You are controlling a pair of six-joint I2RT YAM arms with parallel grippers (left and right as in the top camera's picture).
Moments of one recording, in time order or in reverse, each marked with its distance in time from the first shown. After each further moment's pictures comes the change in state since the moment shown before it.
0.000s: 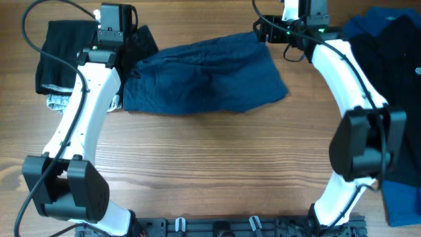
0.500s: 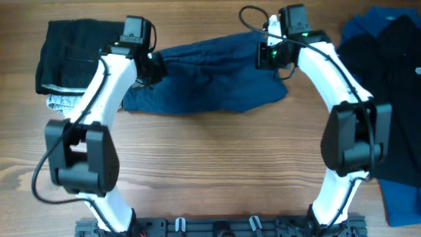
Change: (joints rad) left arm -0.038 0.199 -0.003 -0.164 0.215 0.012; right arm 0.077 0.074 -0.024 -0.257 -0.006 0.045
